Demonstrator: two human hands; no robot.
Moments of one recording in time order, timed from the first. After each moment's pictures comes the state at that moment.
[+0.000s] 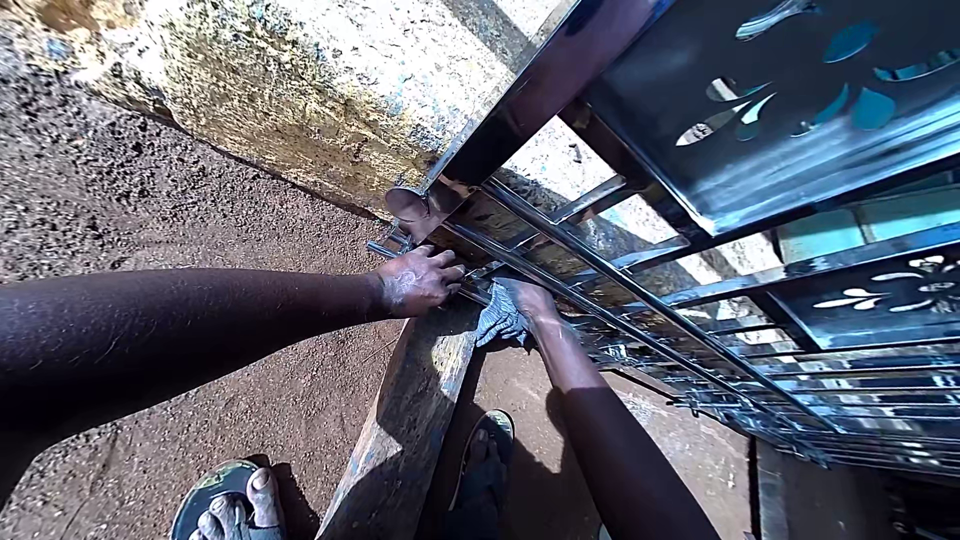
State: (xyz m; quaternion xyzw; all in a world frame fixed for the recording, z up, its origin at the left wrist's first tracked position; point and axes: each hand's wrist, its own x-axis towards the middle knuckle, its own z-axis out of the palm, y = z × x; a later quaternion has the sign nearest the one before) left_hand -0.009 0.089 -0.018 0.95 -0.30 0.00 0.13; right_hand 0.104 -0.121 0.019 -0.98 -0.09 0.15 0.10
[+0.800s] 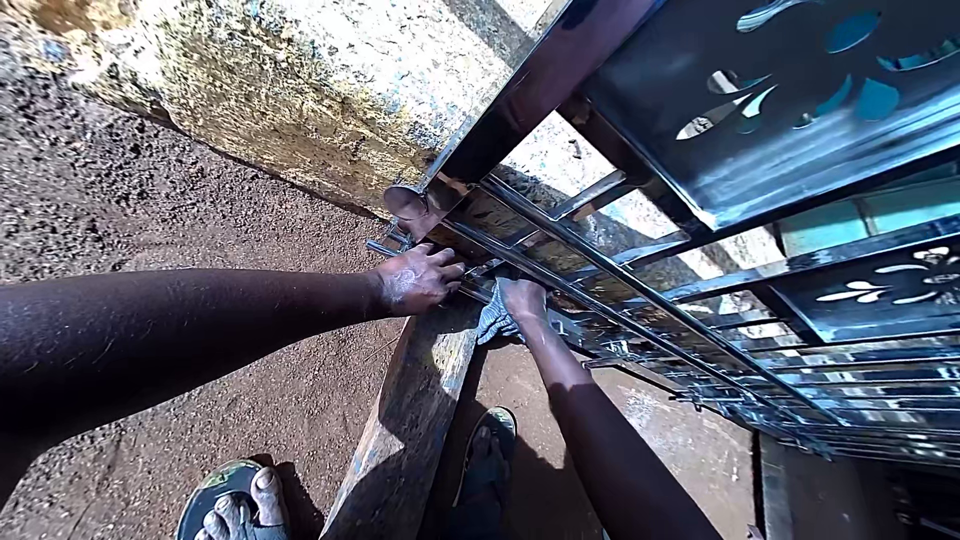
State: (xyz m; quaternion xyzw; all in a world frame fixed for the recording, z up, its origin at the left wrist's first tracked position) left_hand -0.010 0.090 -0.017 0.94 -0.30 0.00 0.14; right_hand 0.081 -0.103 0.023 -0.99 -0.06 0.11 0.08
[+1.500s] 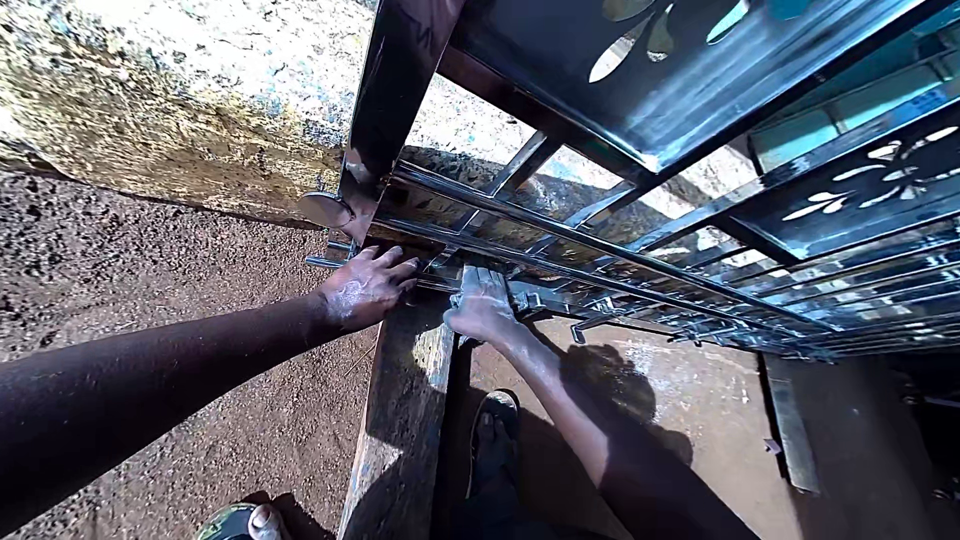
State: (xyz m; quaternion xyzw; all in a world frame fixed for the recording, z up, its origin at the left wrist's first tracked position) left_hand -0.012 0.087 -0.031 0.95 -0.29 0.08 0.12; right_hand 0.041 -0.123 0.026 -0.96 -0.18 0.23 -0.06
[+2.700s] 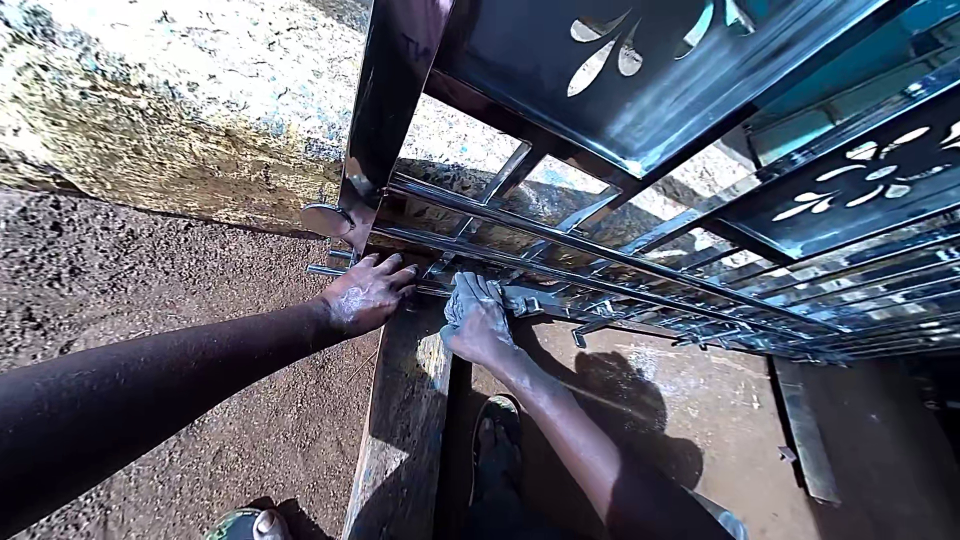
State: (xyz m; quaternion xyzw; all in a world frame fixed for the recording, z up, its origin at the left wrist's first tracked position) left_hand -0.013 0.086 -0.028 0.95 -0.28 0.06 0.12; right_hand 0.027 -0.129 0.026 -0.96 -0.19 0.20 0.00
